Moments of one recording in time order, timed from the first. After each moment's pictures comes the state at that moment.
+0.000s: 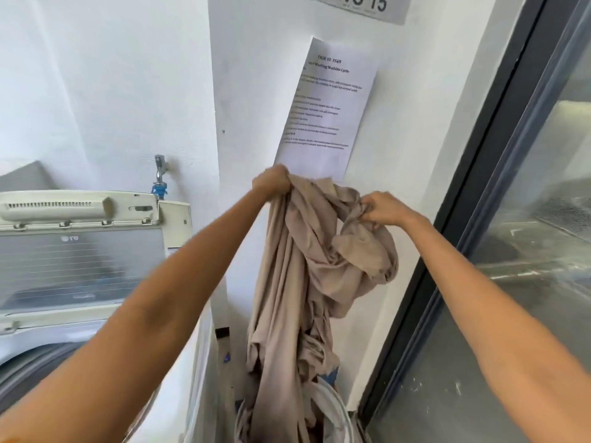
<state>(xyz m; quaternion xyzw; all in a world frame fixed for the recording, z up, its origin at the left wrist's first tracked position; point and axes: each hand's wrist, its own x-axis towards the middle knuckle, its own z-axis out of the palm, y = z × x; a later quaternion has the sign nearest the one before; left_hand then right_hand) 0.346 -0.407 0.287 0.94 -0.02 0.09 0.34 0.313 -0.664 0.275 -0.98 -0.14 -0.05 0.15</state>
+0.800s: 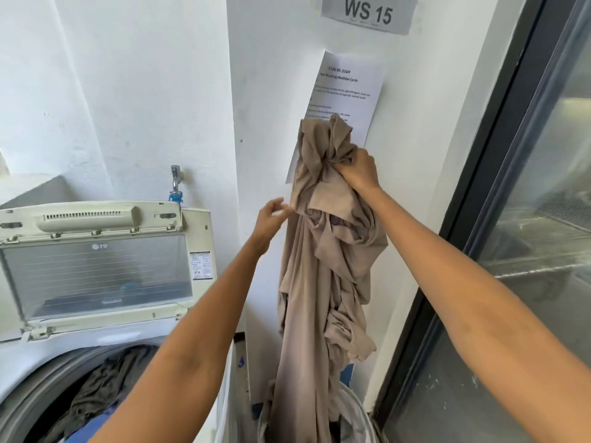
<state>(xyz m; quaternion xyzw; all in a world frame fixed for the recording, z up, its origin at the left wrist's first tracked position) 0.302 -0.370 0.206 0.75 -0.05 0.10 0.65 0.304 -0.557 0.326 -0.88 -0.06 -0.26 0.40</state>
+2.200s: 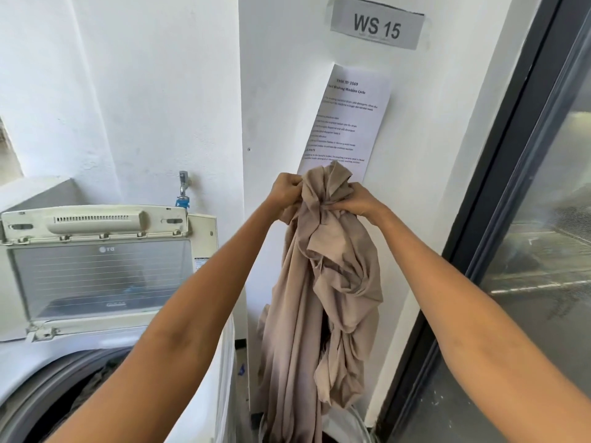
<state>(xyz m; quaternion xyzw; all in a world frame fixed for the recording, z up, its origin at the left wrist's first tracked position) 0.322 -0.381 0.289 0.81 -0.13 0.12 0.55 0.315 -0.569 0.296 -0.89 -0.13 -0.02 0.44</state>
